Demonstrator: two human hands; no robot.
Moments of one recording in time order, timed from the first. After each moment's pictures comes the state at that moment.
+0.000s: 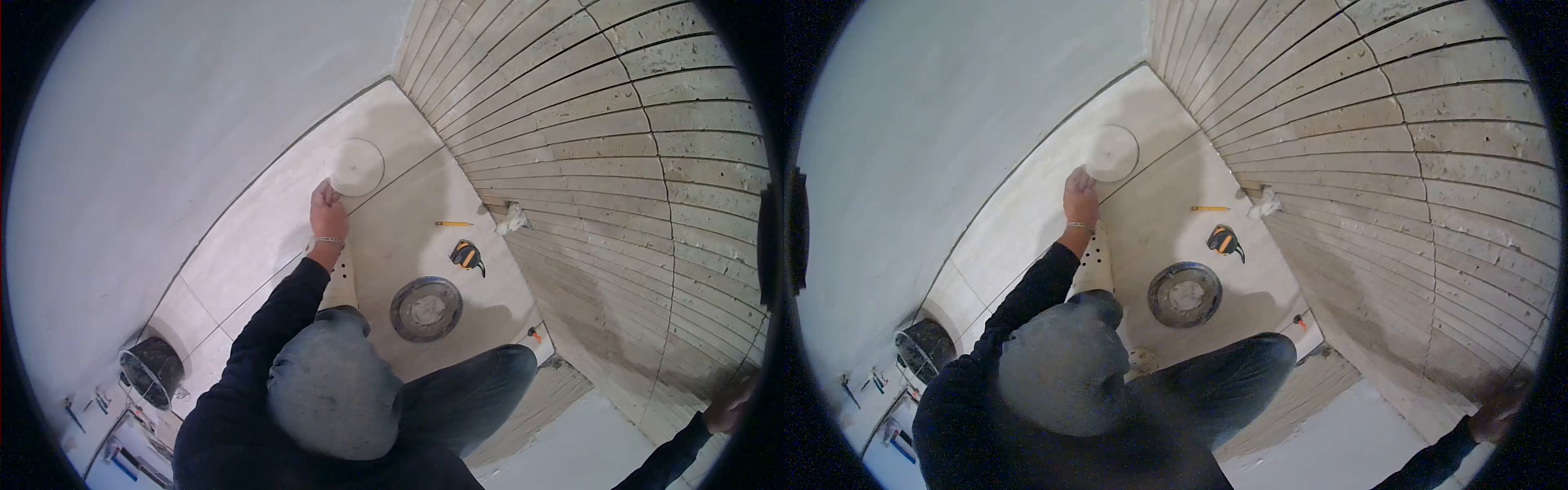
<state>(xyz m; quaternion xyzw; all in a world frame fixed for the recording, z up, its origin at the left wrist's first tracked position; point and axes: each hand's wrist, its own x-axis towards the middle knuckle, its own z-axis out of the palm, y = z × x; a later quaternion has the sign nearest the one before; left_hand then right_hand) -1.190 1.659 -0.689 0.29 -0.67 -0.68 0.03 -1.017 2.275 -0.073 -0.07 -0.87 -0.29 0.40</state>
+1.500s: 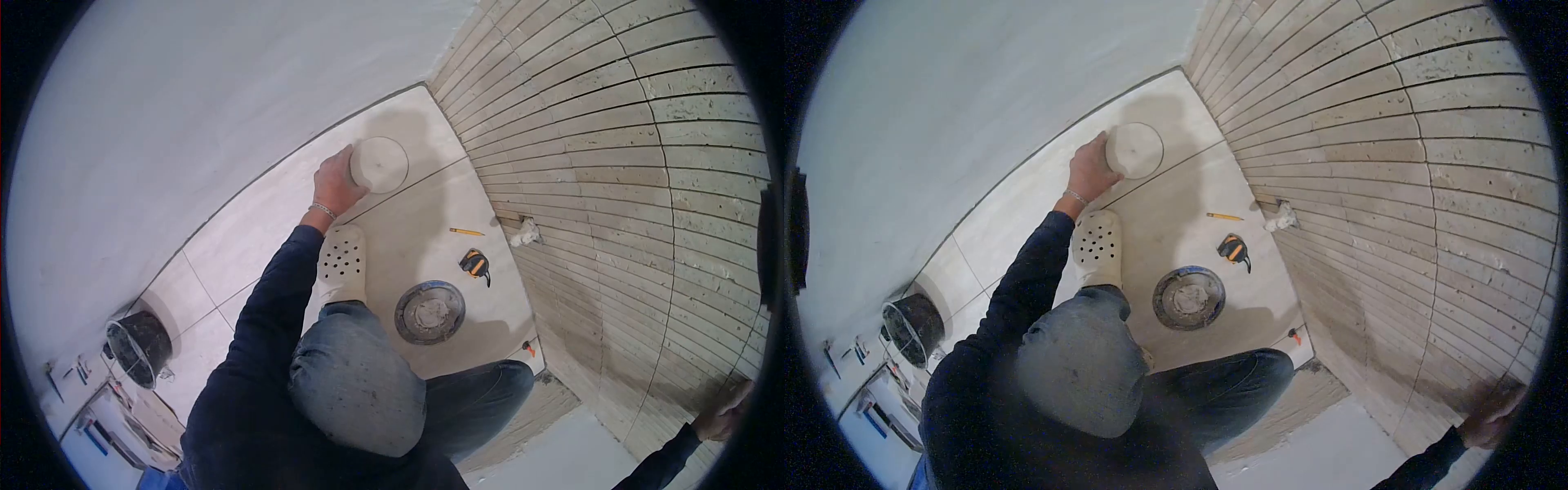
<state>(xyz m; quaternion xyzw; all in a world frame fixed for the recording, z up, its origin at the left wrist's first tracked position) -1.241 1.604 -0.648 0.01 -0.95 -0.32 -0.05 -1.034 2.262 -0.076 -0.01 -0.88 -0.22 0.42</state>
